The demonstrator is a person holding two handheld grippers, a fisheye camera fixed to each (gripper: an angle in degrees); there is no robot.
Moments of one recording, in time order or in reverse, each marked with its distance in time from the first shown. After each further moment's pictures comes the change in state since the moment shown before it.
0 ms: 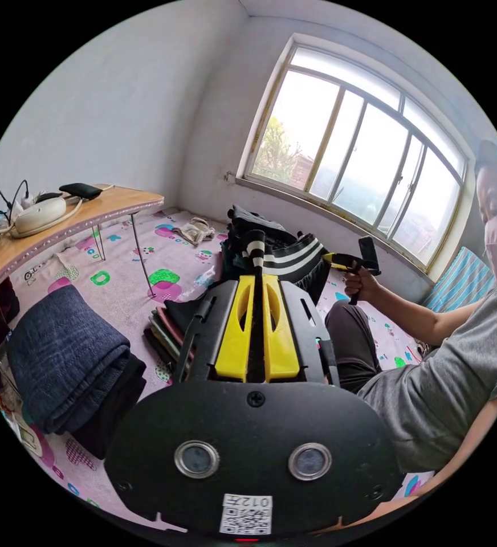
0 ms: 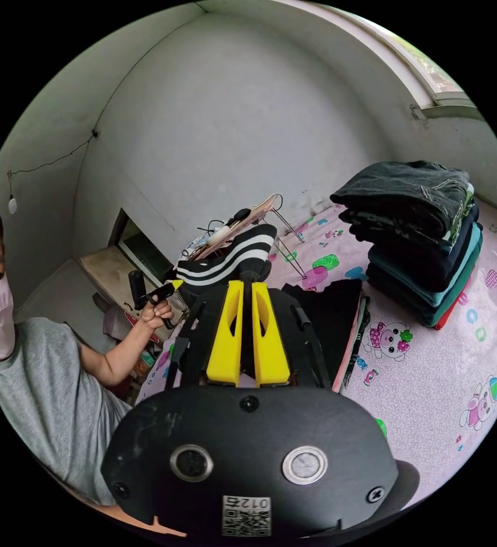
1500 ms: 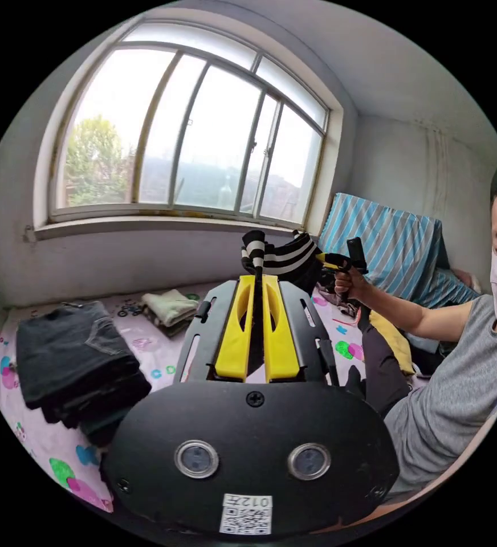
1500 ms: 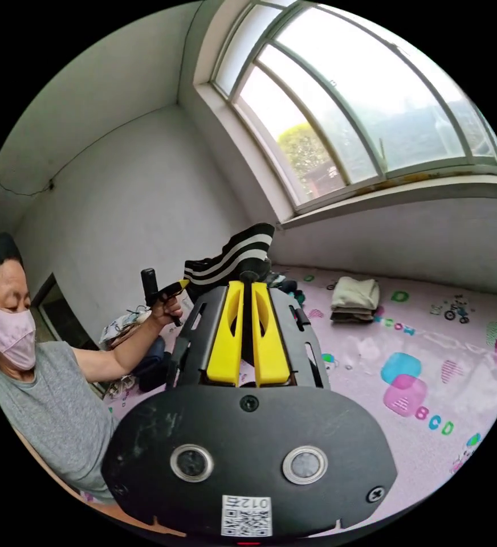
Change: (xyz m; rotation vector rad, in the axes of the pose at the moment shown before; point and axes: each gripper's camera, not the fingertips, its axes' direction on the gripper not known) left arm 0.375 -0.527 0.449 -0.019 0.683 0.489; right arm -0.229 -0.042 -0.642 0.489 0.545 0.073
